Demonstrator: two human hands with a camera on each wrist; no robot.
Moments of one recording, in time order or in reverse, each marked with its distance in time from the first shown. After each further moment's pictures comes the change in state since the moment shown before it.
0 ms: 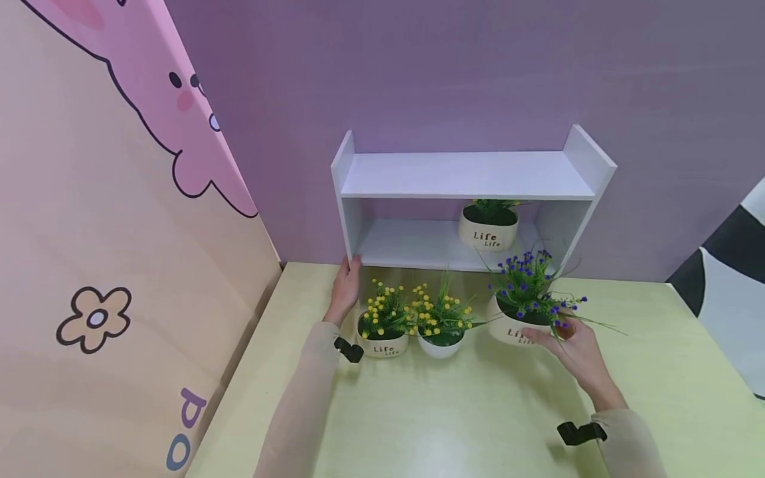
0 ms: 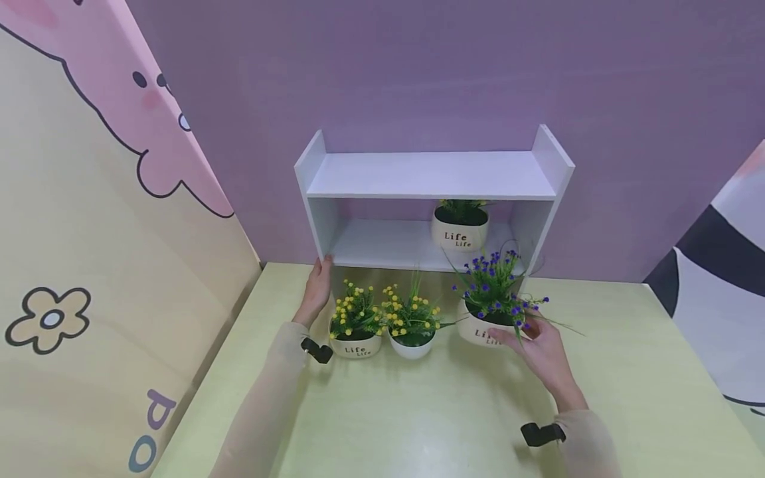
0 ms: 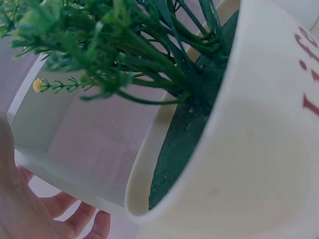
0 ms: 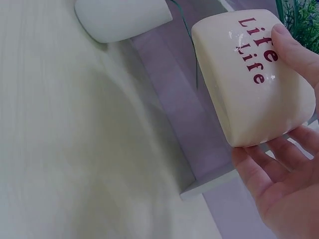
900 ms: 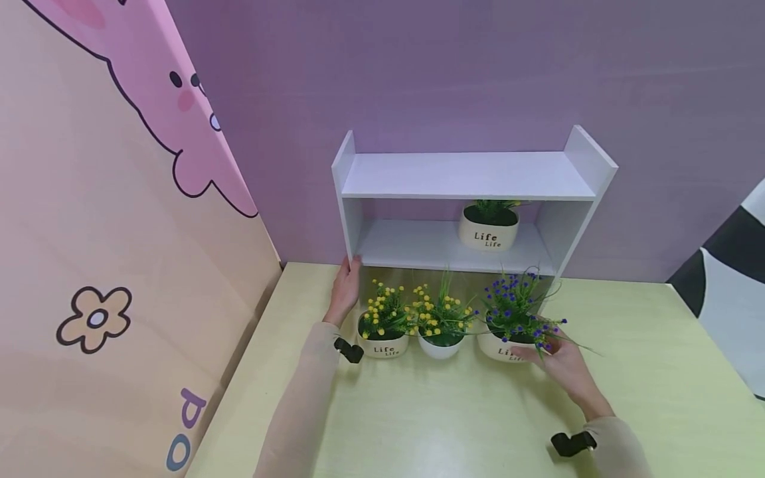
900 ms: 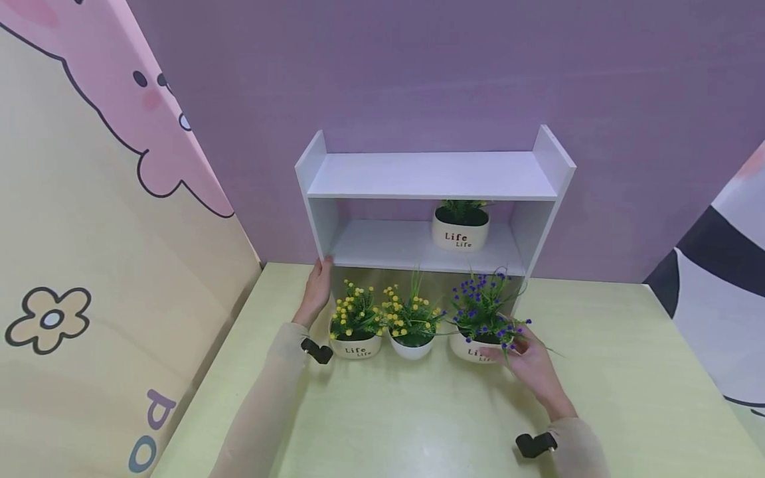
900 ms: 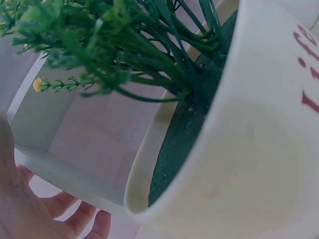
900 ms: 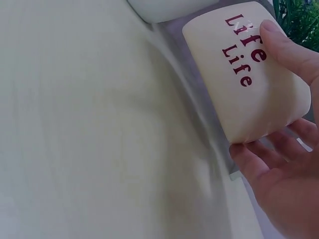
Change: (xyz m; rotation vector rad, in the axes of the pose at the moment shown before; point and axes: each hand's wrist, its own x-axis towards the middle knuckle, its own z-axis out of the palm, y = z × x) left_hand -0.001 0.000 -0.001 -0.001 -0.002 -0.018; right_hand -0.002 0.032 0.029 0.093 -0.163 0.029
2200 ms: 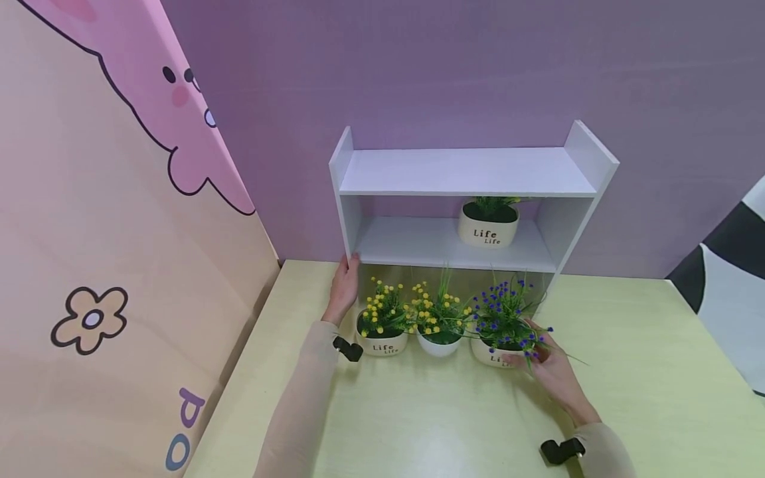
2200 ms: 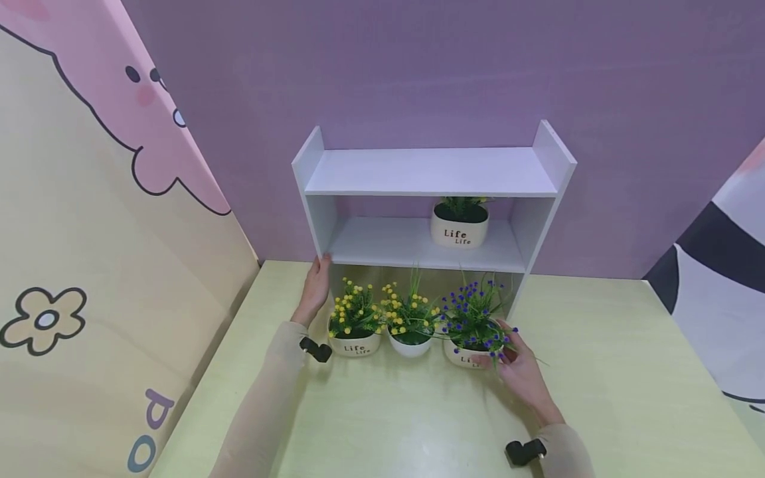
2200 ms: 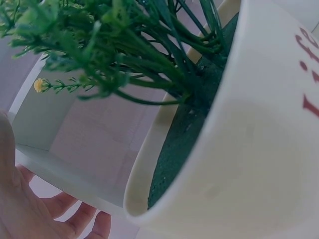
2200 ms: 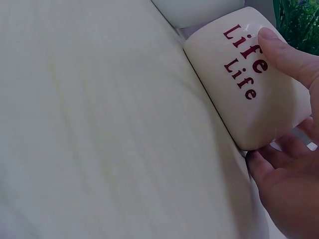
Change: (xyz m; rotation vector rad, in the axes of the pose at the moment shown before) left_hand -0.002 0.004 0.000 -0.023 -0.004 0.001; right_hand -0.008 0.012 0.023 0.078 0.009 -0.055
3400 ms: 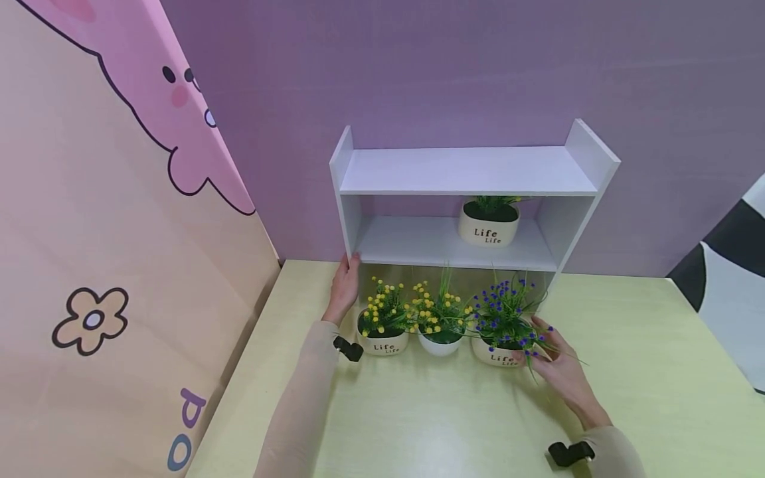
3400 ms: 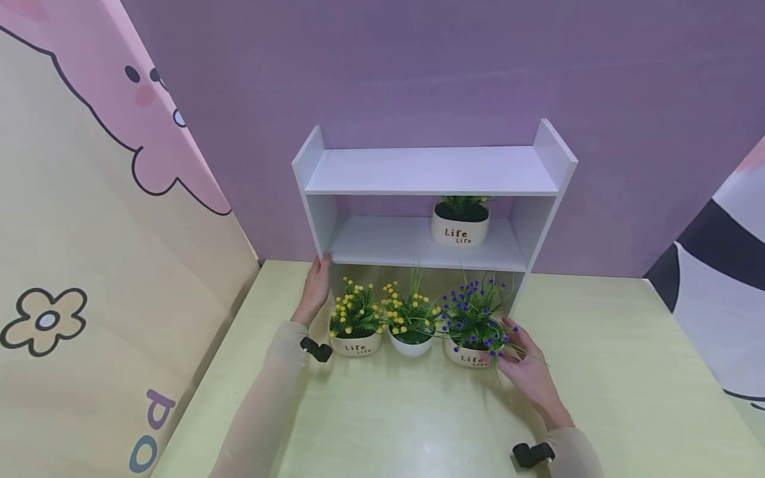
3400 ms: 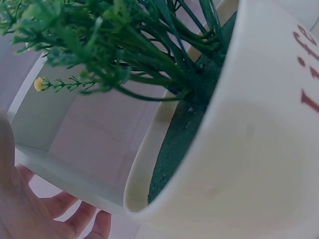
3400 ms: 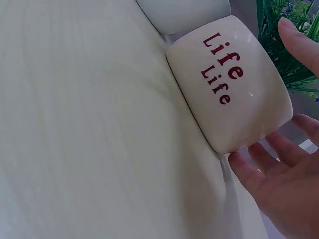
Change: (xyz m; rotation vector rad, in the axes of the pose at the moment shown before) left_hand 0.001 -0.002 -0.001 0.010 -0.001 -0.011; right_hand -0.011 -0.013 -0.007 0.098 0.075 -0.097
